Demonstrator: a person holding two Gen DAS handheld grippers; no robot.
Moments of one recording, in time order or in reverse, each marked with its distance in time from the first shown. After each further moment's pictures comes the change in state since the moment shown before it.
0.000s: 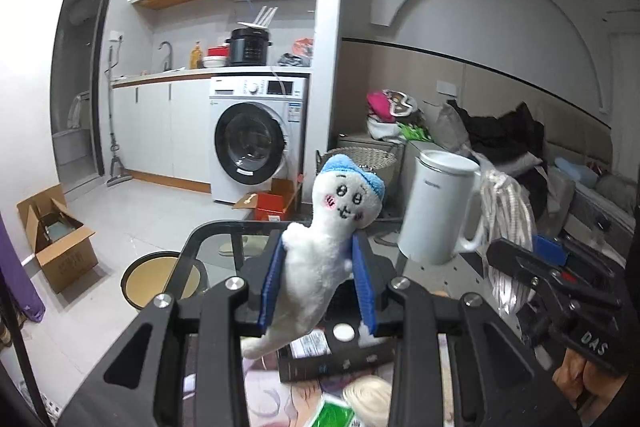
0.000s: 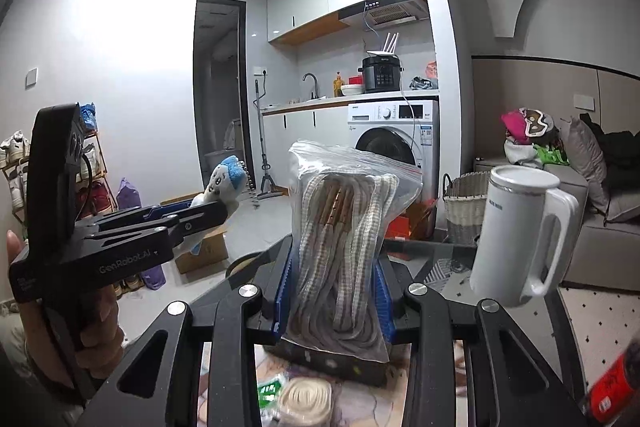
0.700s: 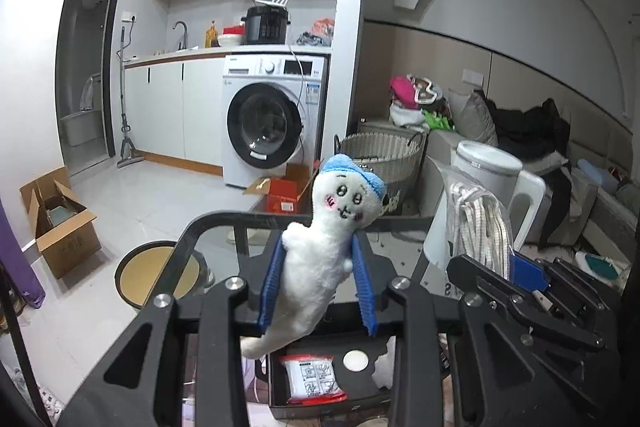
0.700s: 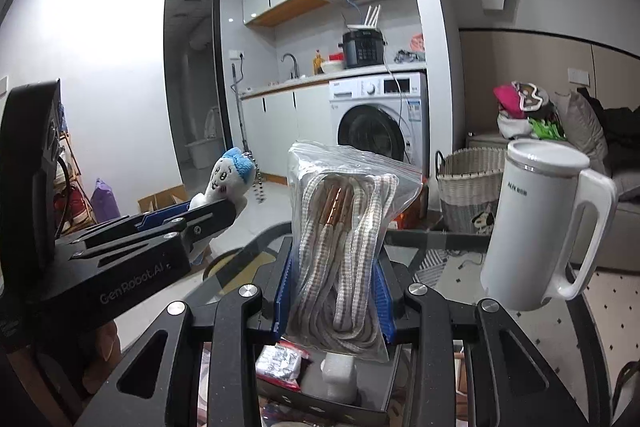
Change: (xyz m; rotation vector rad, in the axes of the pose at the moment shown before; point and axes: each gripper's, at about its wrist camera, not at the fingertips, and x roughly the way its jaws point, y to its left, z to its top) left arm 0.092 0.001 0.004 -0.038 0.064 0.070; right arm 0.103 -0.012 -0.001 0.058 0.101 -0.056
